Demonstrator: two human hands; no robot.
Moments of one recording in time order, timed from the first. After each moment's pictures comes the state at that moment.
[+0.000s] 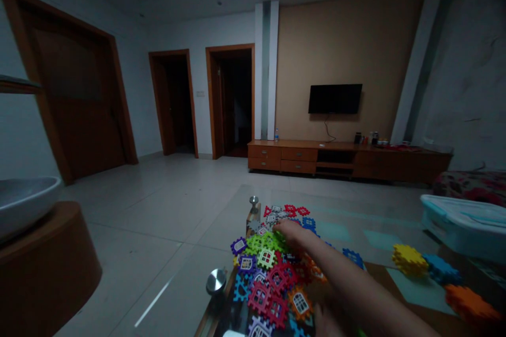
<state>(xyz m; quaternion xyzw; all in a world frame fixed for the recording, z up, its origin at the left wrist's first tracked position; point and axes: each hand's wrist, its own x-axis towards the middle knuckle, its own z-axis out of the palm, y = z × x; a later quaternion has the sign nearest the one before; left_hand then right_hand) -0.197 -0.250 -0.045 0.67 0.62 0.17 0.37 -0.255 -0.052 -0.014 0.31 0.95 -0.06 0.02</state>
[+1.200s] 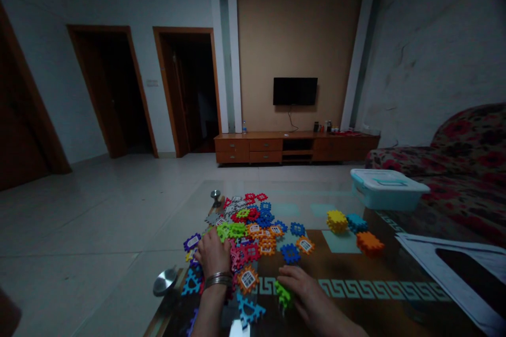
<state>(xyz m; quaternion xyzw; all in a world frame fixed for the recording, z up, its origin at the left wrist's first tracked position) -0.308 -0.205 -0.020 0.46 0.85 0.24 -0.10 -0.052 -0.219 -0.065 0.33 0.87 -0.26 -0.26</state>
